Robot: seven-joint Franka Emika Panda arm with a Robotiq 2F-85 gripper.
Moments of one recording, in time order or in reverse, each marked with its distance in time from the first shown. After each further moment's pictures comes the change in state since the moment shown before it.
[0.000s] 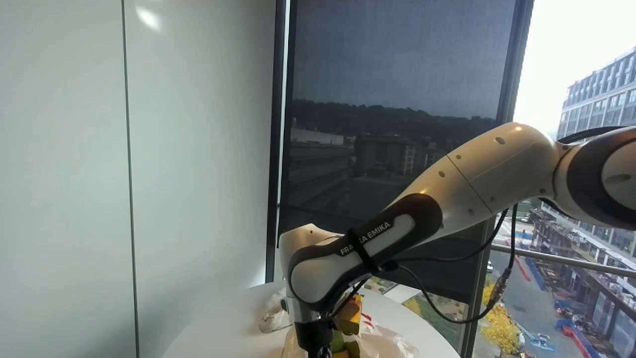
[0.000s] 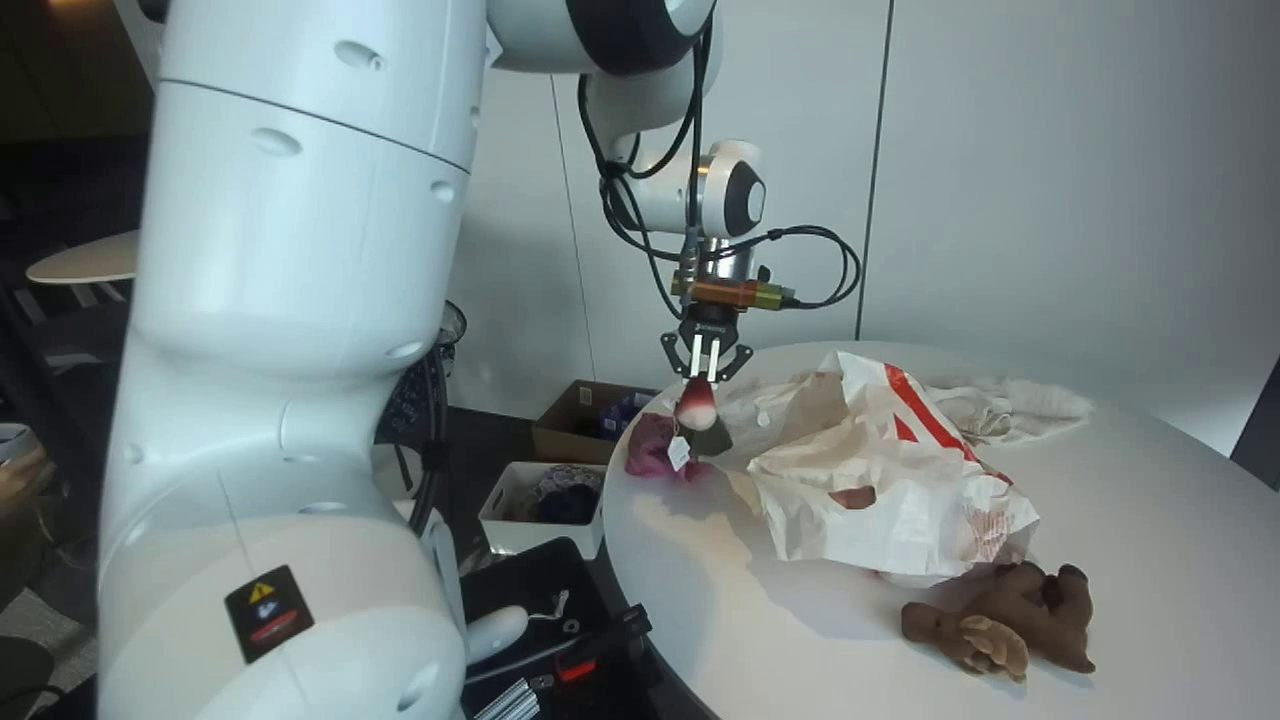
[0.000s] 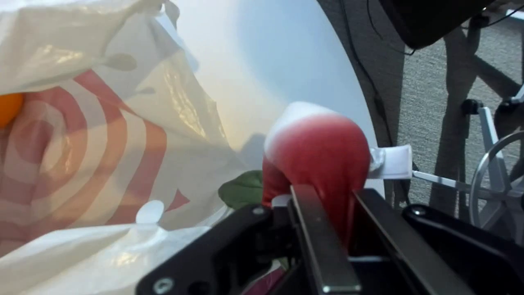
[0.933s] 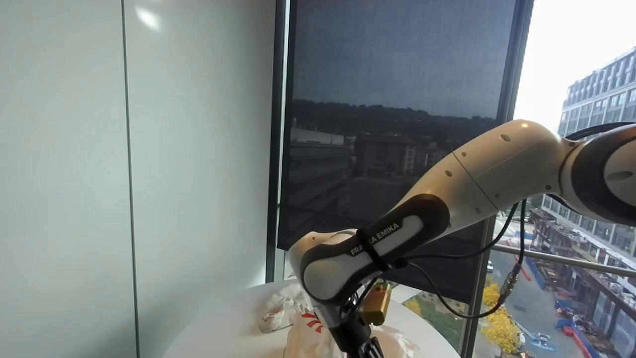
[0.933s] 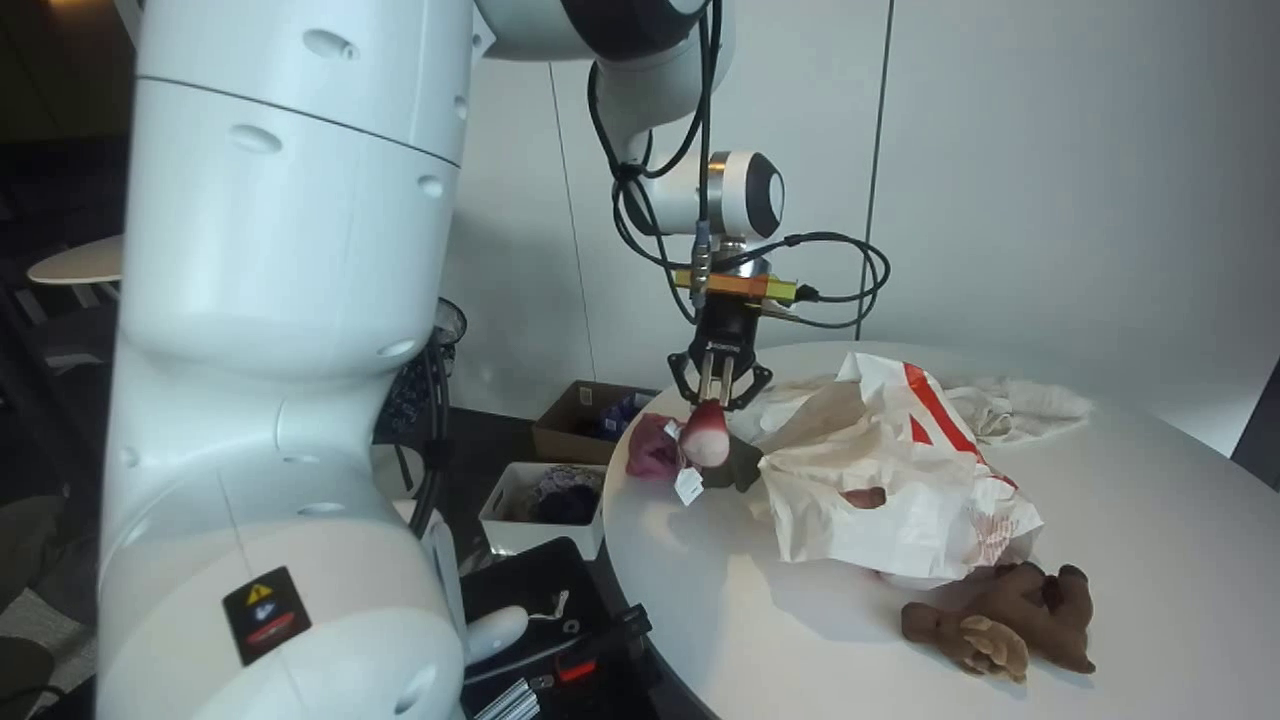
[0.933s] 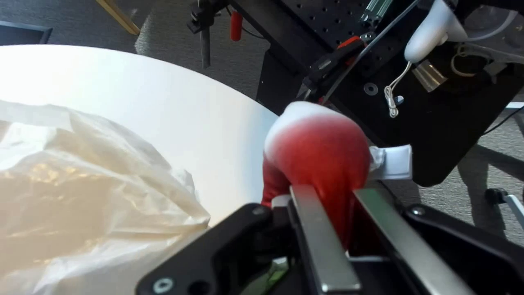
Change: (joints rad) arm -0.007 -0.030 -0.046 -0.018 -0.087 -0.366 0.127
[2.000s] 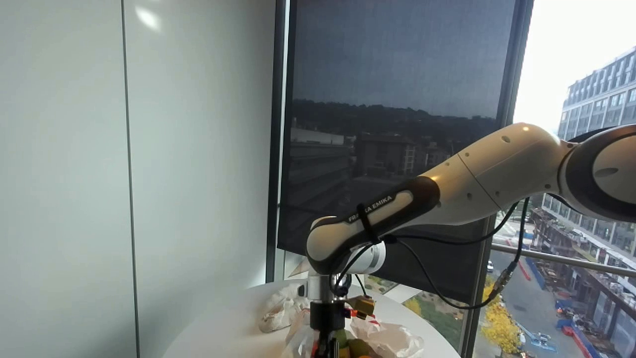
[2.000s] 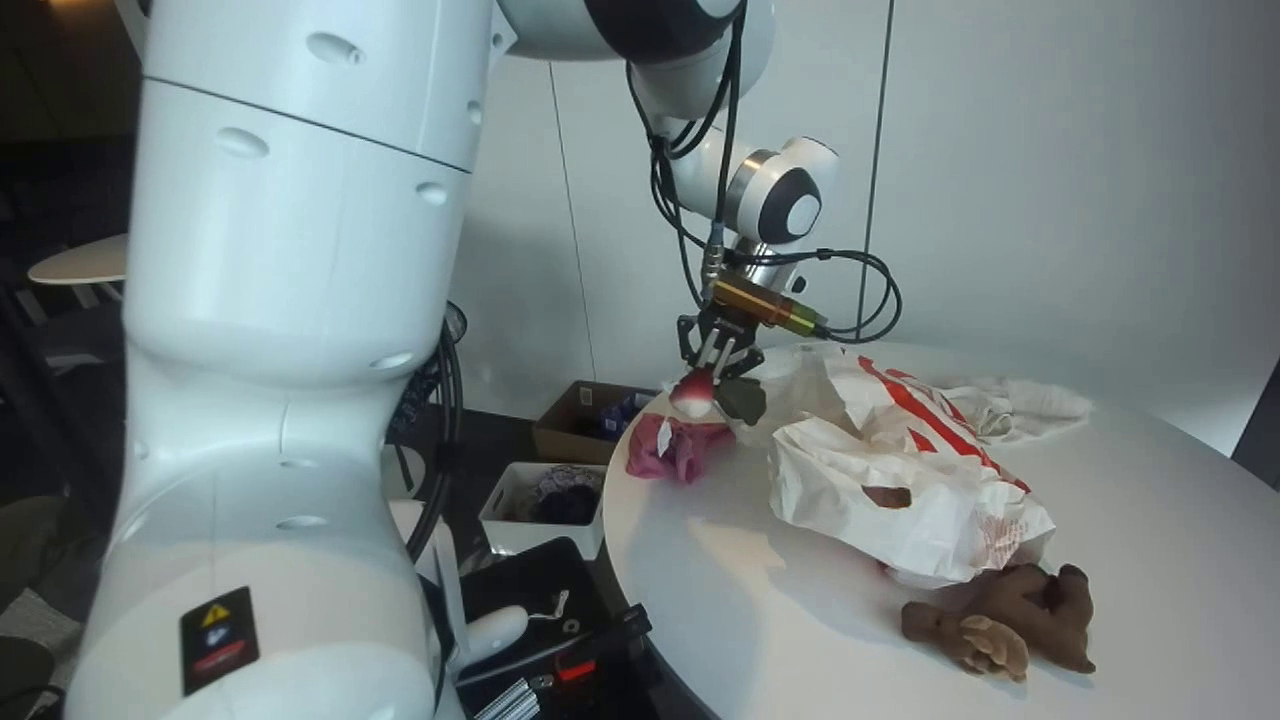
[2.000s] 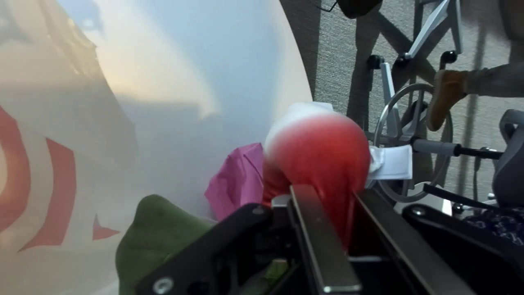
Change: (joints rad) arm -0.130 0.010 0.069 -0.001 0.390 0.341 -0.370
